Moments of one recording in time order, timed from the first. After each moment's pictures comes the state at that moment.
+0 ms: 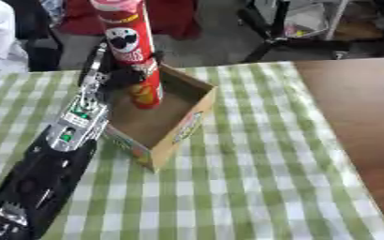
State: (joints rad) left arm -0.90 0.36 -0.13 -1.20 0.18 0.02 0.16; right arm -0.61 -0.42 0.01 -1.54 -0.41 0.12 -0.31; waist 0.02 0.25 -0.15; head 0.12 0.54
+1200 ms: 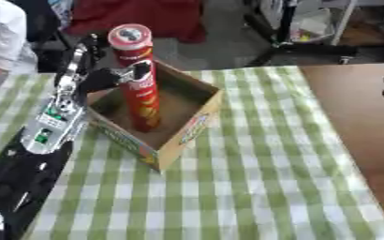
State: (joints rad) left arm -0.84 0.47 -0.08 -1.25 0.11 0.02 0.13; right arm -0.60 -0.42 0.01 -1.54 -0.42 0.12 -0.31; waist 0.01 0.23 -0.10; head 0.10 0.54
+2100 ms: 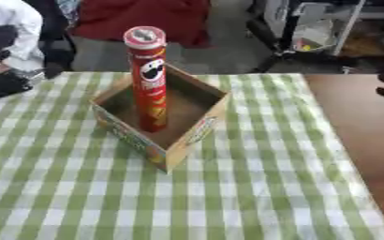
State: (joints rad) left arm -0.56 0.72 0.05 -1.39 0.21 0.03 0.23; right arm -0.58 -0.44 0.01 -1.54 -0.42 0.12 -0.33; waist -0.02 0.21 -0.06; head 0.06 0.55
